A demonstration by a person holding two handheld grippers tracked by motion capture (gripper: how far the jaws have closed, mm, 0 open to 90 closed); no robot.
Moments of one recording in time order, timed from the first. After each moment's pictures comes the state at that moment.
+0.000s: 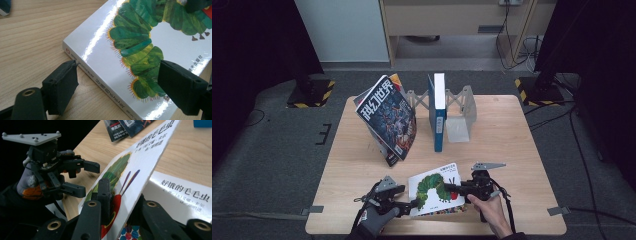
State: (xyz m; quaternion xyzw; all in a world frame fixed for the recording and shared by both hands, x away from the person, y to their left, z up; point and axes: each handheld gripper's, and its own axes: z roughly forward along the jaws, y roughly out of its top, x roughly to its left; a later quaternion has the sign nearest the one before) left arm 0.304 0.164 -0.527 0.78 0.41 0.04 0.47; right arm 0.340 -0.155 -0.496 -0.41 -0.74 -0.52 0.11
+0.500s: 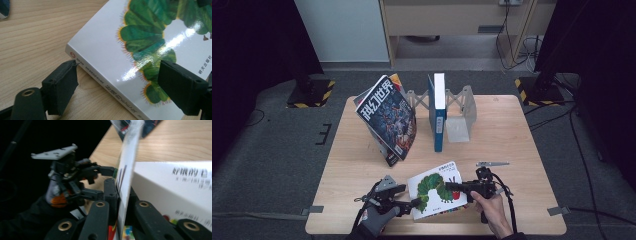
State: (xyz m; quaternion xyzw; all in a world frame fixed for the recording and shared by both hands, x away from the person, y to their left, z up) left arm 0.305 0.164 -0.526 0.78 0.41 0.03 0.48; right arm 0.343 -0.163 -0.492 -0.43 -0.69 -0.54 0.20
